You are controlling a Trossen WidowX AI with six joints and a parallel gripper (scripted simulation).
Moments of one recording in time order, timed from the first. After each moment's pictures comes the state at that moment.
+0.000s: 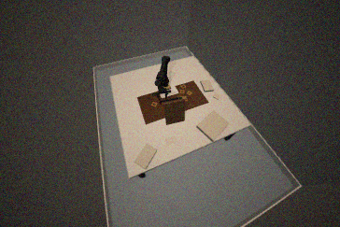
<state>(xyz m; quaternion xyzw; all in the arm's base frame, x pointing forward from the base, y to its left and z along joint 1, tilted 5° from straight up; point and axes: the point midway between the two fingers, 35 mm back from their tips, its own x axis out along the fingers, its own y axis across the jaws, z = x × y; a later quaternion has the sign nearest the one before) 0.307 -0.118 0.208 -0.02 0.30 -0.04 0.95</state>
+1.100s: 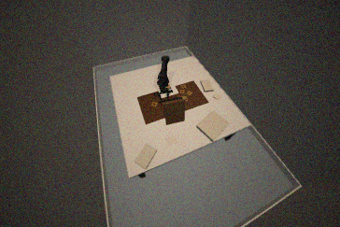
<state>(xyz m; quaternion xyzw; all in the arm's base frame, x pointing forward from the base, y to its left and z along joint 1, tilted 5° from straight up) 0.308 -0.100 0.206 -0.02 0.30 -0.04 0.95</state>
